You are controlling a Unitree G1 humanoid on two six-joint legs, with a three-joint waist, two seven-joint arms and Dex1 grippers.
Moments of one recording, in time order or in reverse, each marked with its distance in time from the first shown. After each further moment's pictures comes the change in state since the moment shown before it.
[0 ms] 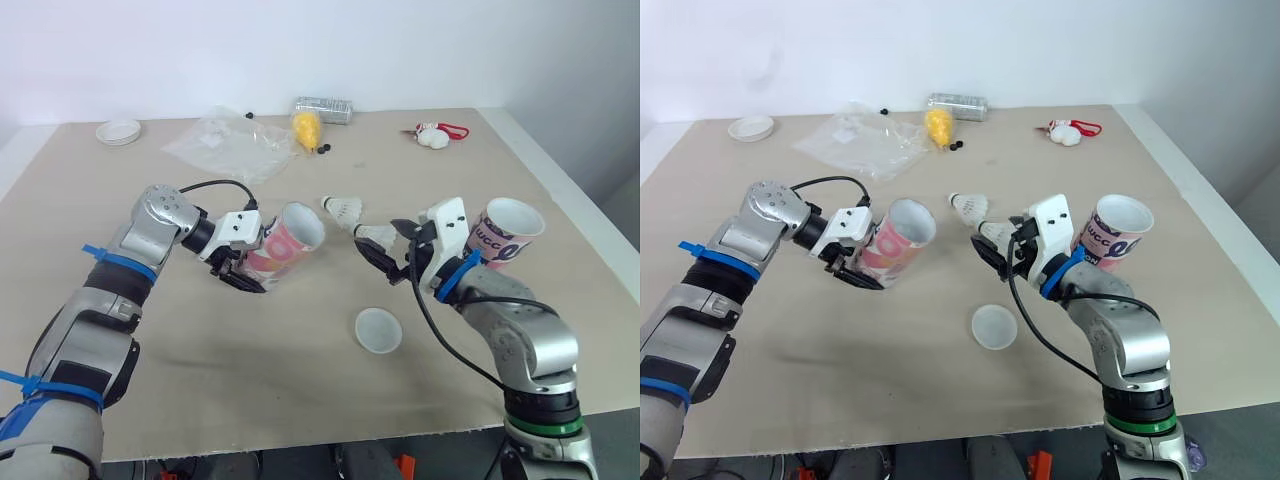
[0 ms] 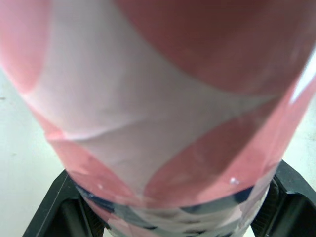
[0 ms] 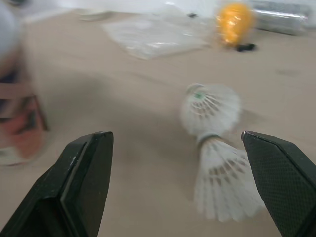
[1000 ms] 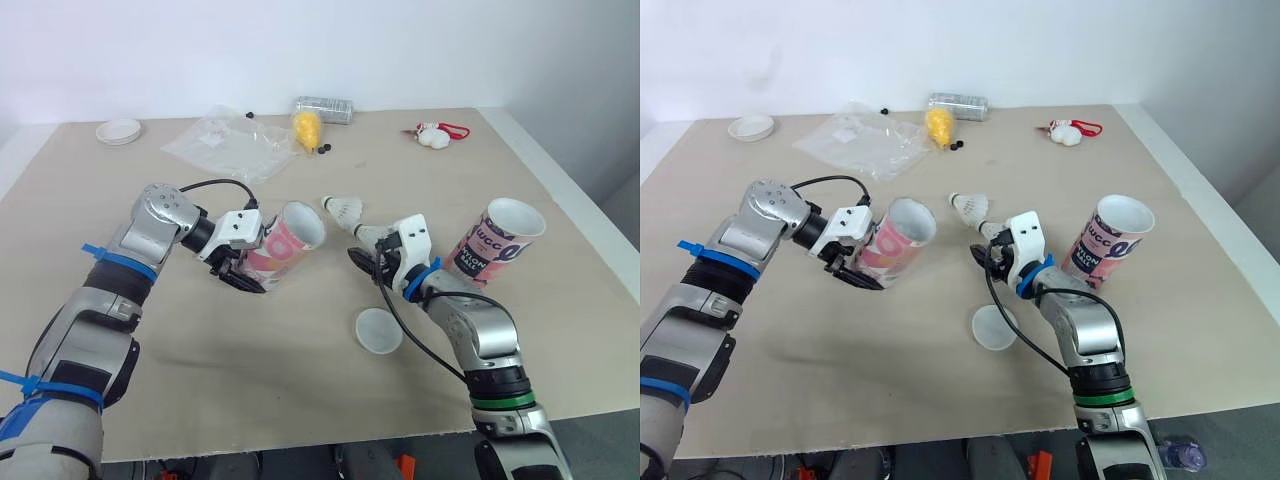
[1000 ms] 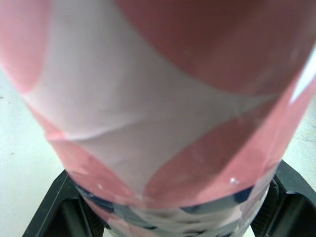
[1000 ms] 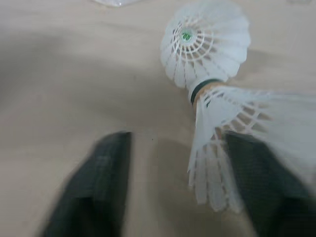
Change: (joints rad) left arm 0.009 0.001 0.005 -0.021 -0.002 0.040 -0.002; right arm -0.111 0.088 0.073 0.359 -0.094 -0.152 0.018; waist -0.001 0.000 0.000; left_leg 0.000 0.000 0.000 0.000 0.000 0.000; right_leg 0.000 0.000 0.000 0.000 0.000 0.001
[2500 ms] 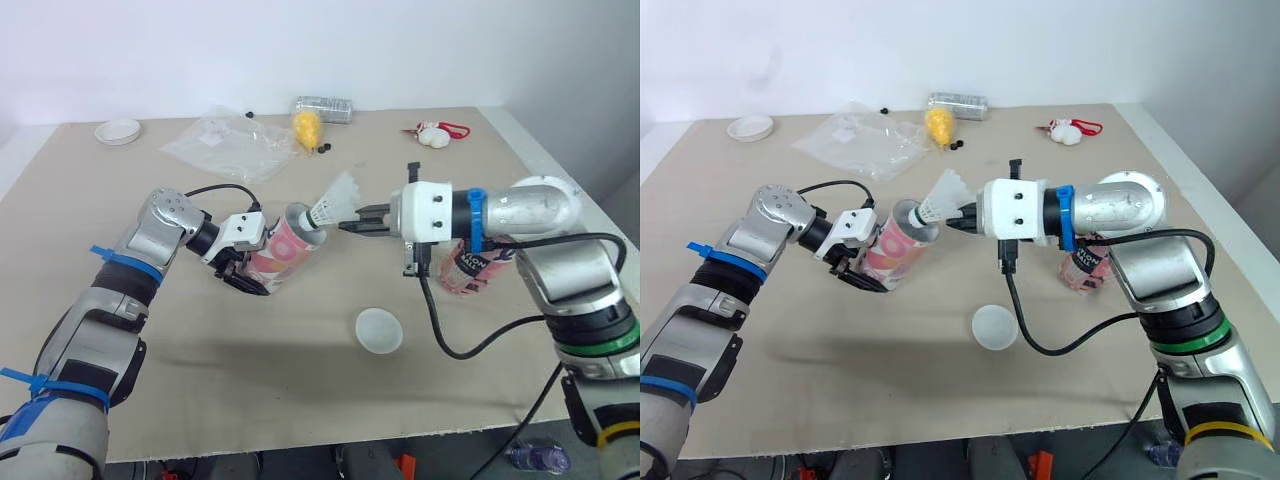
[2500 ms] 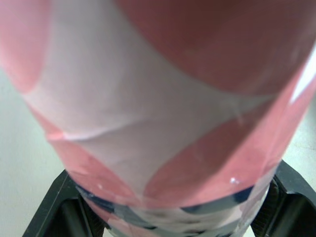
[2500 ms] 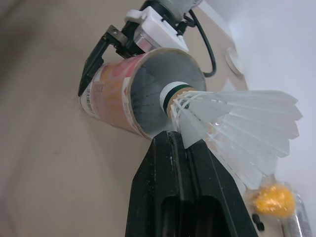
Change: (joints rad) left arm -0.004 -0.028 0.000 0.054 0.004 -0.014 0.001; right arm -0.362 -0.456 0.212 -0.159 -0.117 -0.502 0.714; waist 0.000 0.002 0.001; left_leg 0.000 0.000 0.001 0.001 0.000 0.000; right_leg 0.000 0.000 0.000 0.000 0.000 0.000
